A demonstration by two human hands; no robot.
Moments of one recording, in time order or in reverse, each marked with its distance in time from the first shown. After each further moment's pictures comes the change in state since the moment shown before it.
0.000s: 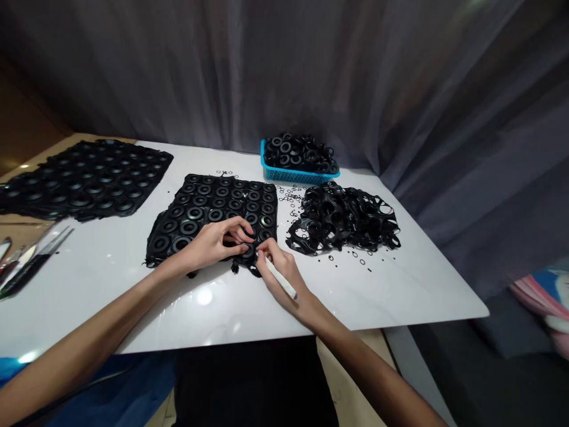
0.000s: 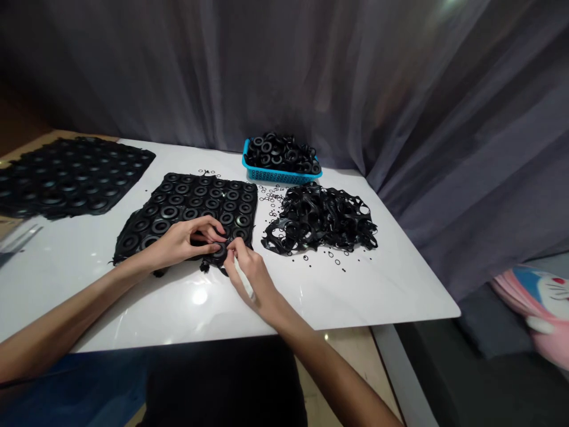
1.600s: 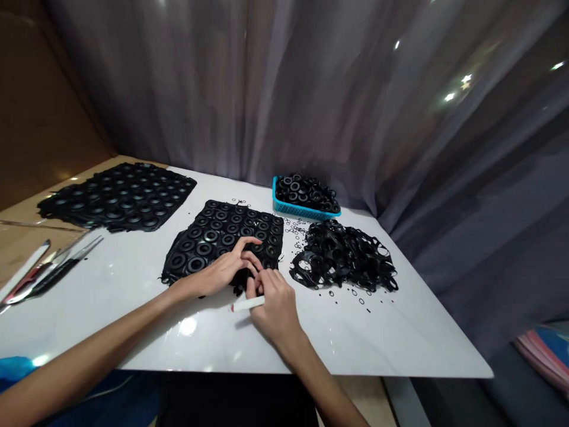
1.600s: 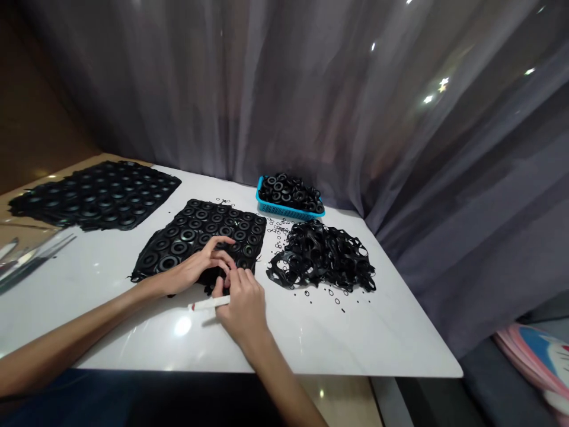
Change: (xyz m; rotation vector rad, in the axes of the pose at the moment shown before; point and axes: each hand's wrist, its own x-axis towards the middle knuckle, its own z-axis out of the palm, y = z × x) left_hand -0.012 0.009 0.002 -0.161 -0.043 0.014; right_hand 0.012 0.006 0.039 -0.556 0.246 -0.222
